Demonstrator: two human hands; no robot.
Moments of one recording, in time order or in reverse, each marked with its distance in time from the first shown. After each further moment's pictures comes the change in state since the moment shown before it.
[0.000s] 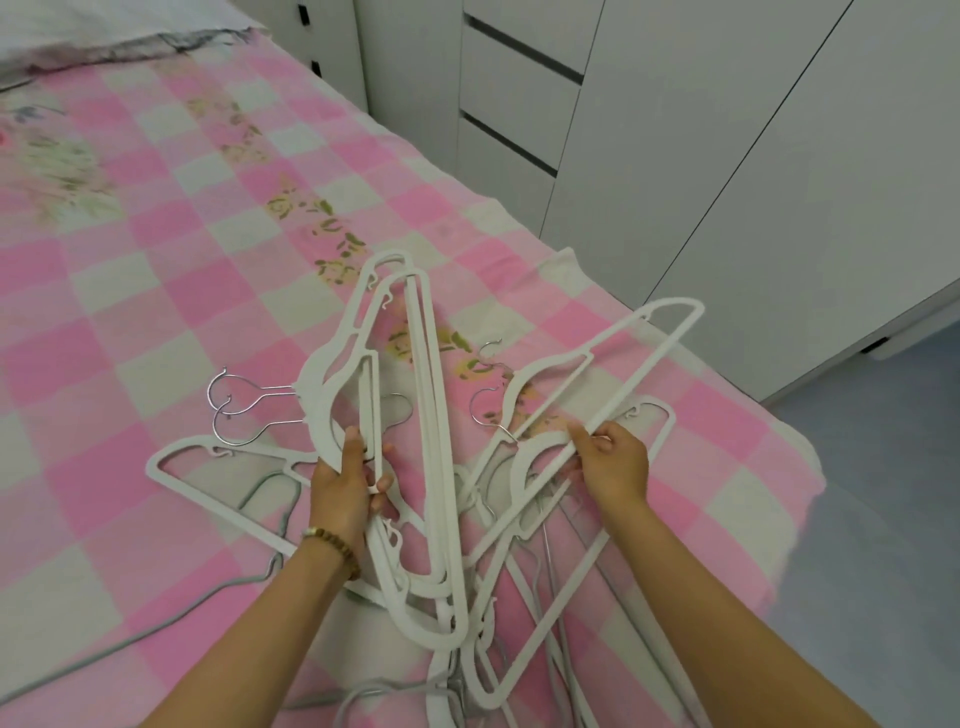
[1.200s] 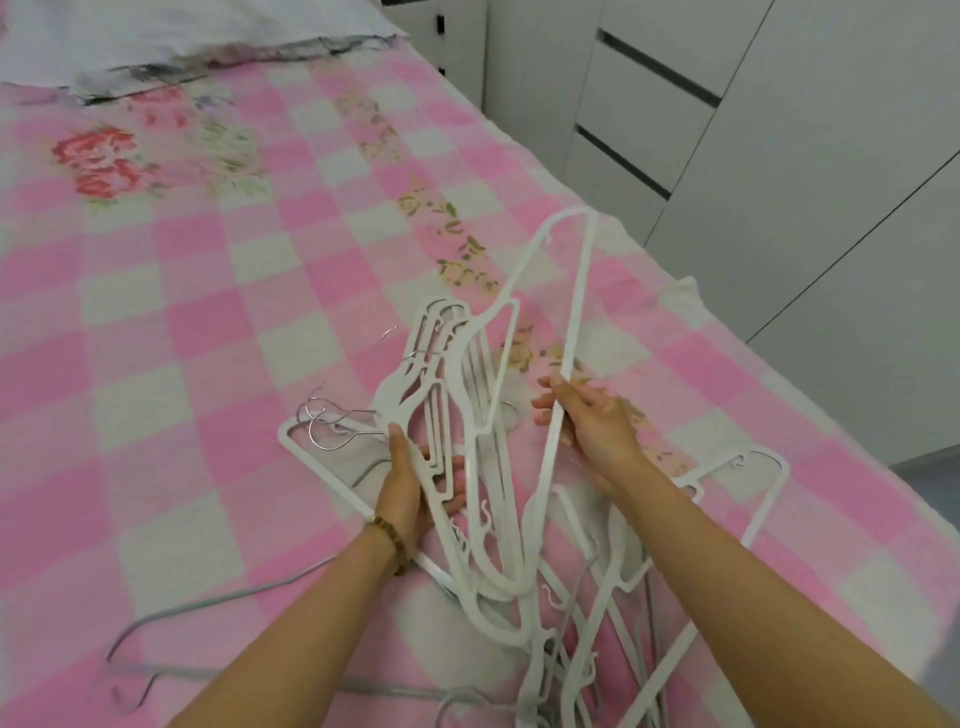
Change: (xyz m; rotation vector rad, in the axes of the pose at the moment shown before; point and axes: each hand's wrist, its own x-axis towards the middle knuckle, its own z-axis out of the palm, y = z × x) left_hand 0.038 -0.012 -0.055 -0.206 -0.131 -0.283; right_hand -0.024 -0.077 0.111 0.268 -0.600 0.000
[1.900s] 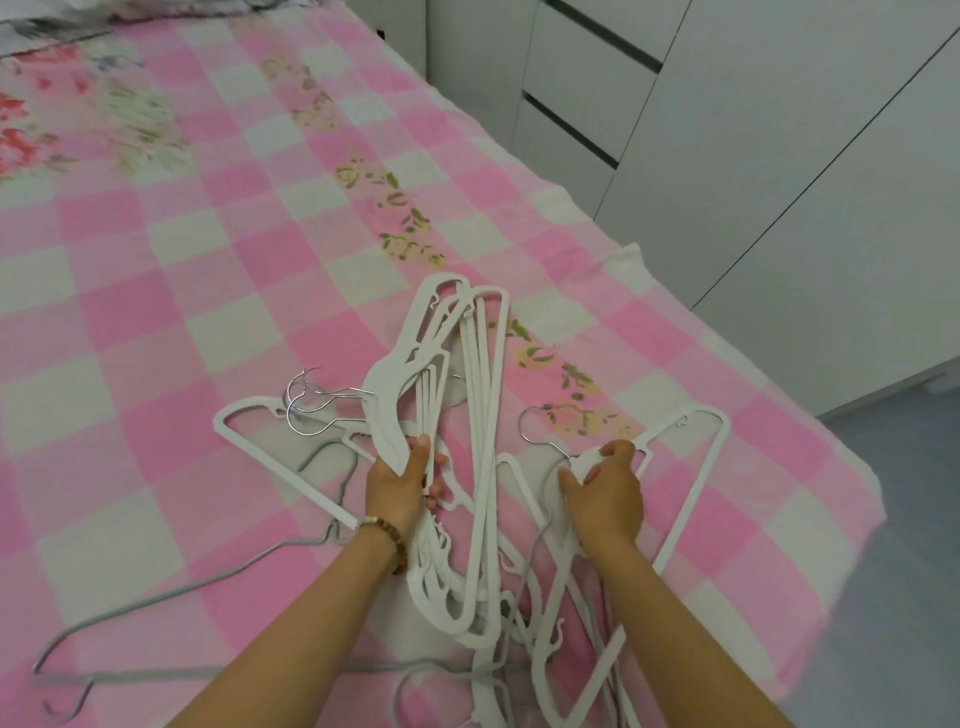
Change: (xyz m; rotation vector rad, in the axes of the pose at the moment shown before) left_hand -0.016 -0.033 0.030 0.197 0.093 0.196; right_hand -0.055 0.077 -0.058 -0.725 0.539 0.071
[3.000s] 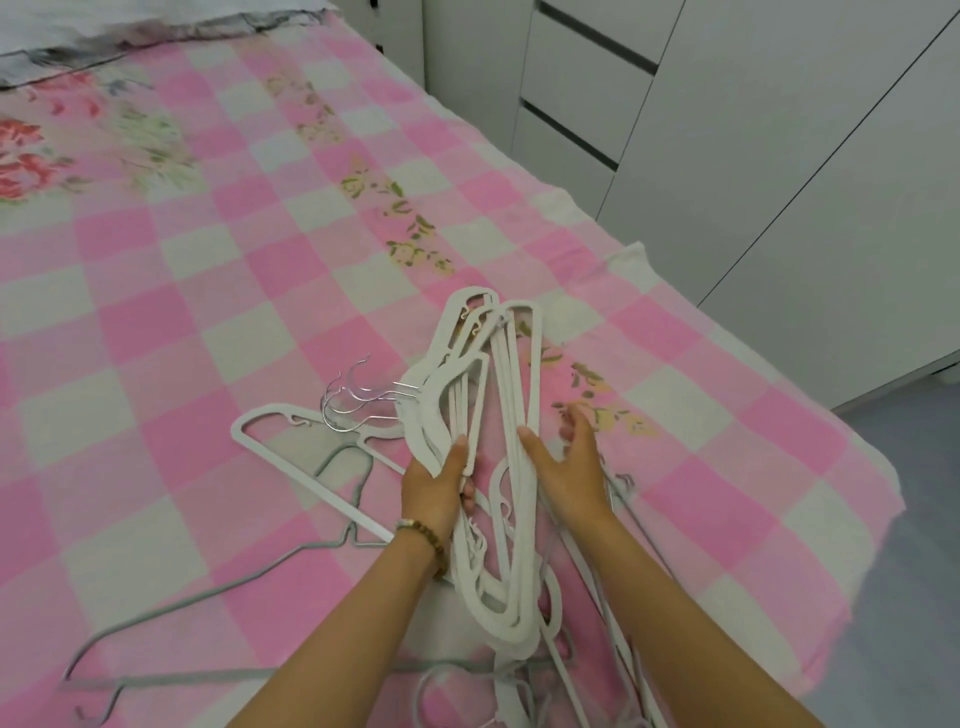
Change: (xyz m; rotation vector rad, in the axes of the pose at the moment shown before) left_hand -0.013 0.002 0.015 -0.007 -0.052 0.009; right_hand -0.013 -0.037 0.023 0.386 -0.221 -0.091
